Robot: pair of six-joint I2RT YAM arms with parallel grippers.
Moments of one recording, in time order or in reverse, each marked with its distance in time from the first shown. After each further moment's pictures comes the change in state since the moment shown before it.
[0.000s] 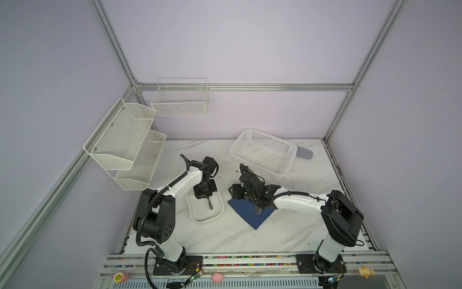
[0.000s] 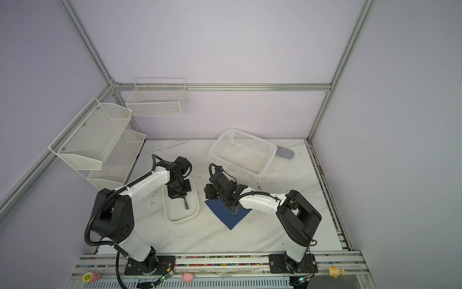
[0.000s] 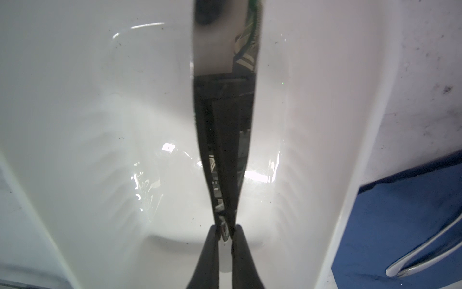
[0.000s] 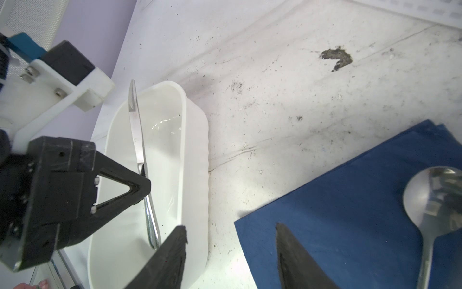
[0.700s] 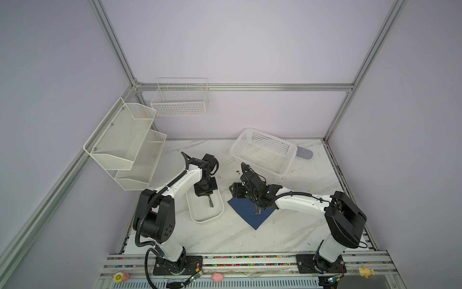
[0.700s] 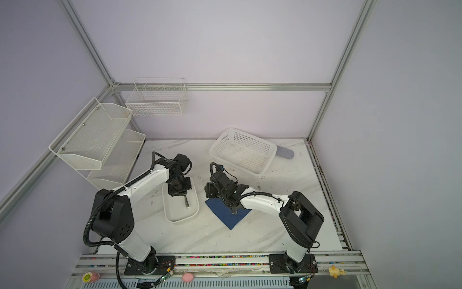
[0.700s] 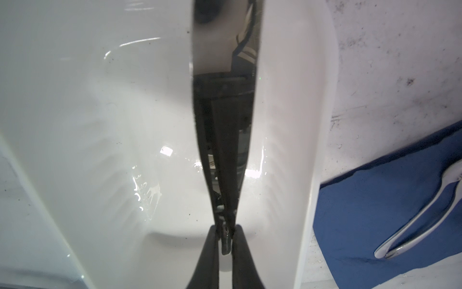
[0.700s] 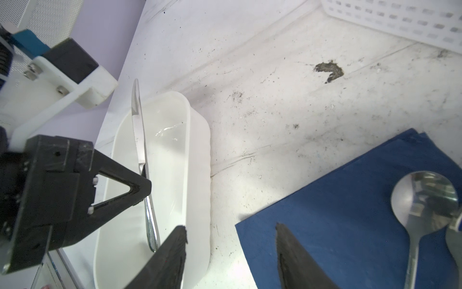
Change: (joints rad) left arm 0.000 0.000 0.048 -0.032 0.027 0.051; right arm 0.000 -0.031 -0.005 0.000 0.026 -0.003
